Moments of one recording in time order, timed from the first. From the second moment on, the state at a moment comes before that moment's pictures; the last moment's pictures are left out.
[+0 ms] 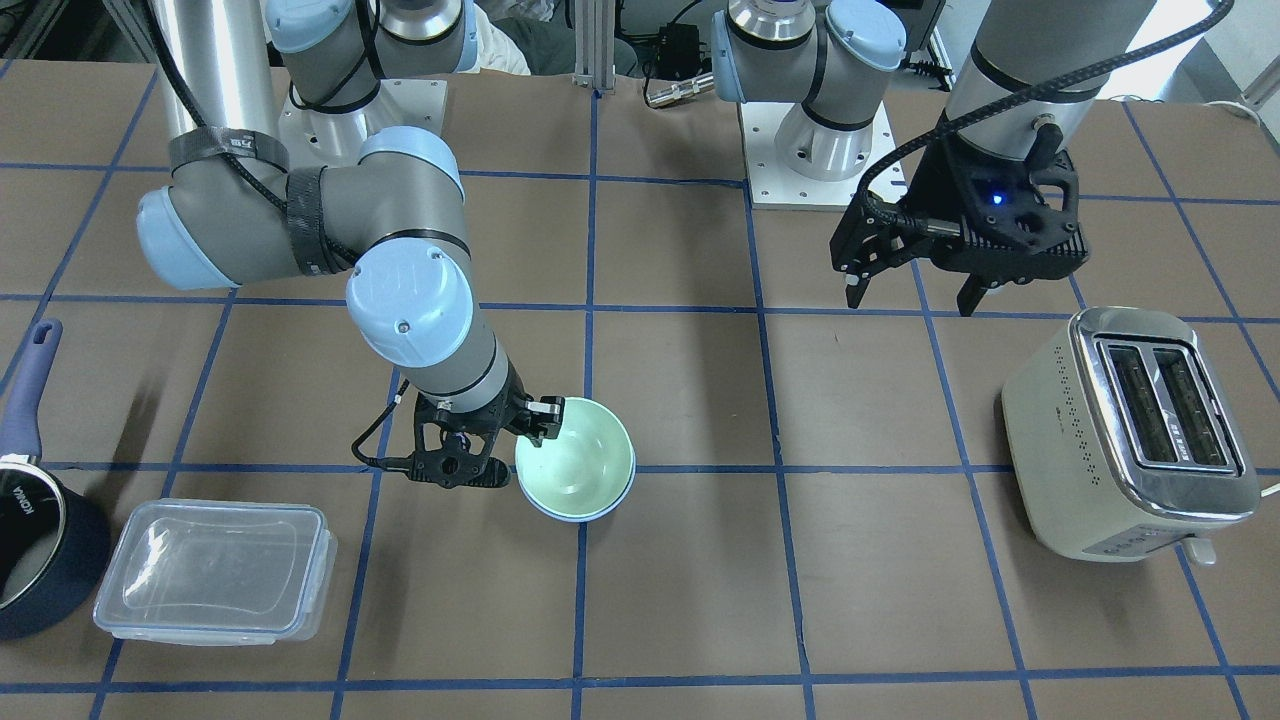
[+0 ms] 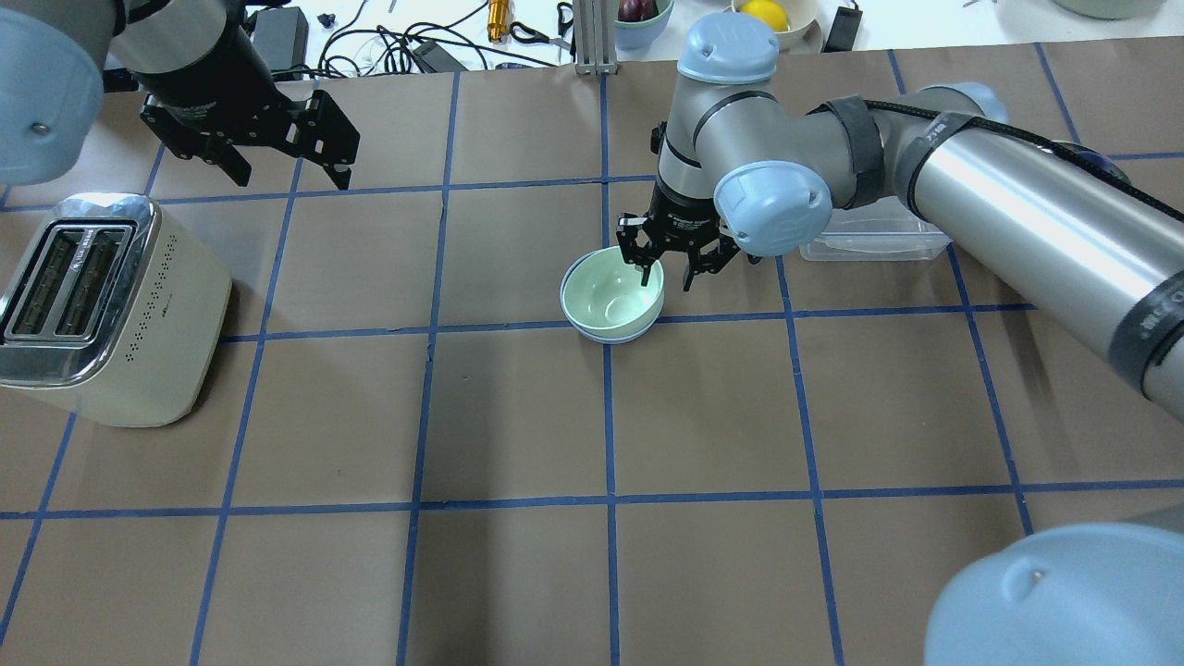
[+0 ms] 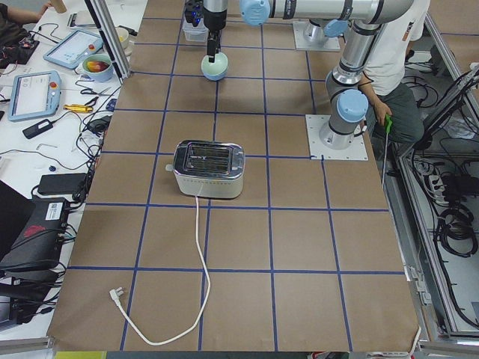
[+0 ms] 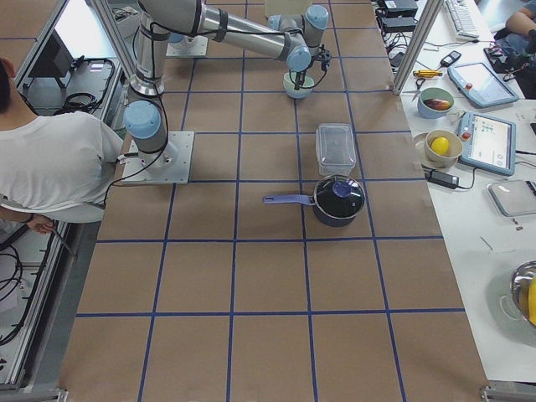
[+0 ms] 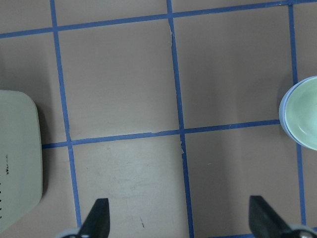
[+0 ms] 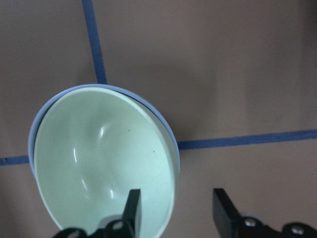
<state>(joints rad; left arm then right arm) -1.54 -1.62 -1.52 -1.48 1.59 0.12 1.78 -1.15 1.59 -1.95 -1.43 0.32</state>
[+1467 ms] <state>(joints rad) -1.54 -1.62 -1.52 -1.48 1.59 0.12 1.61 -1.44 1.42 -1.49 -1.55 0.00</state>
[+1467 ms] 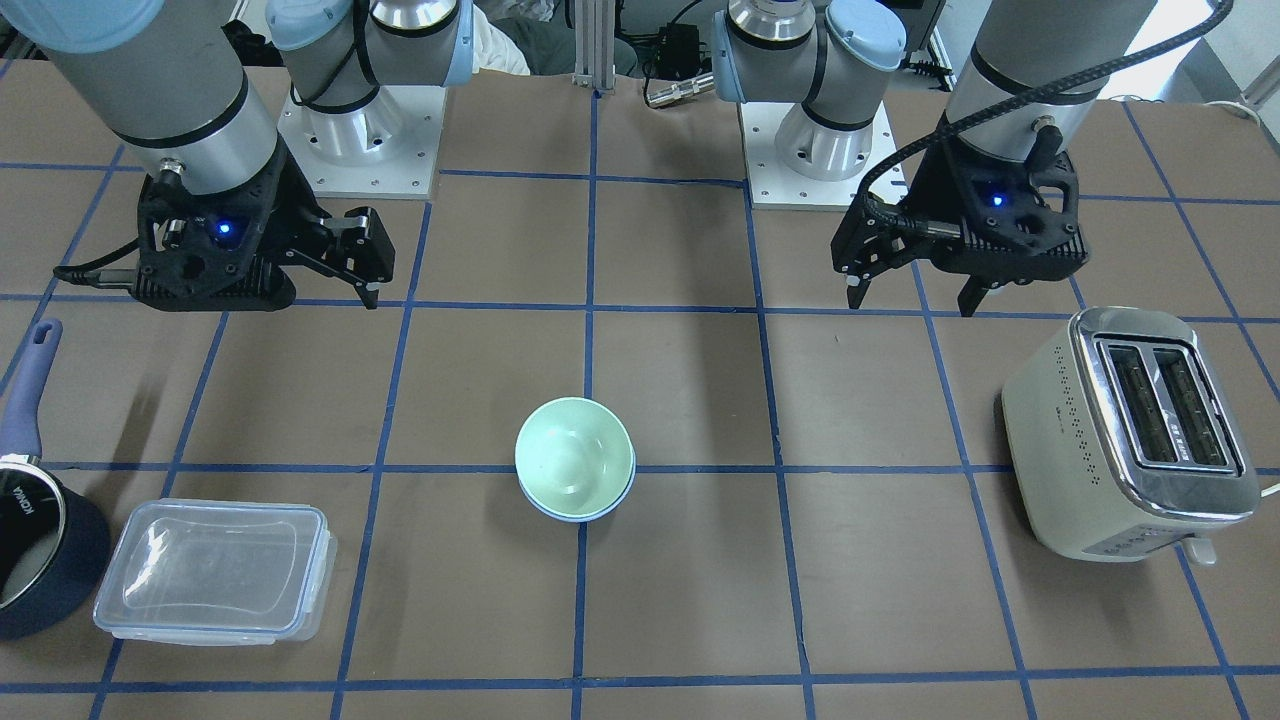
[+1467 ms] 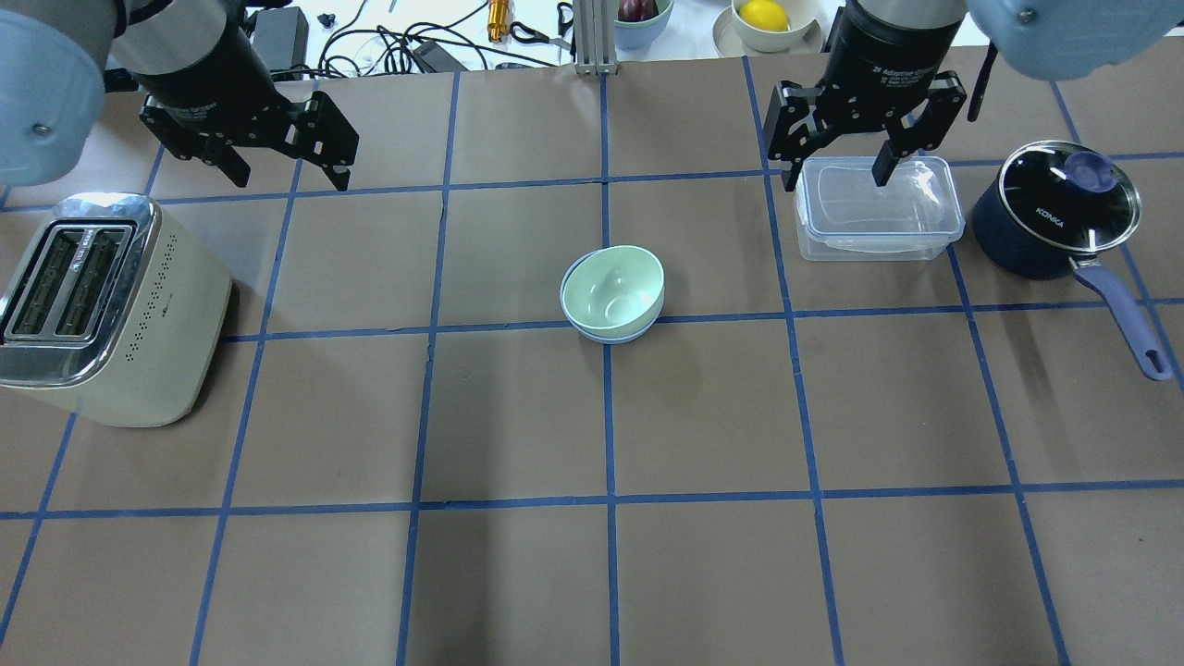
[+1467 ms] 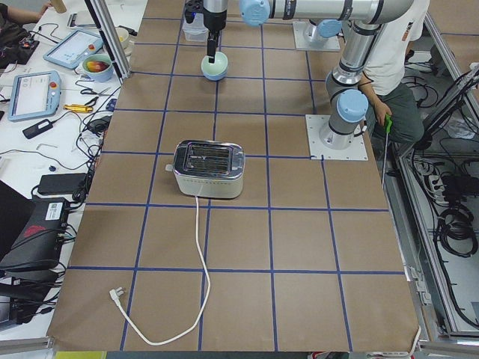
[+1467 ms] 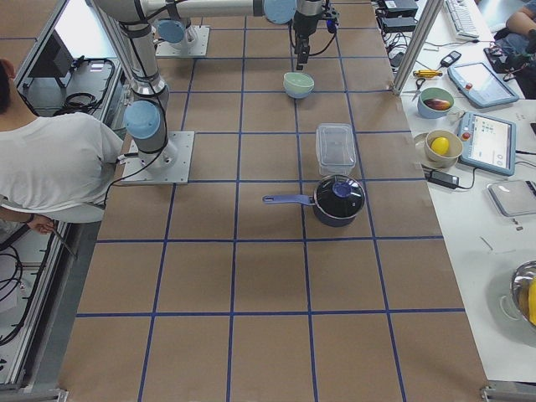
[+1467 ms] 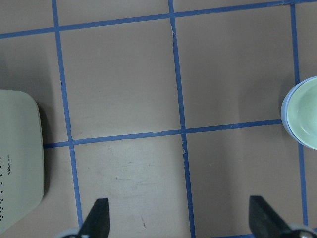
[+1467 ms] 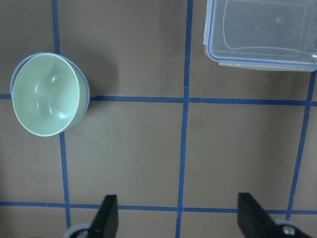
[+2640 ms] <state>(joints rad) -1.54 -1.62 -1.52 -1.48 1.59 0.12 1.61 -1.45 1.44 -1.48 -1.55 0.00</state>
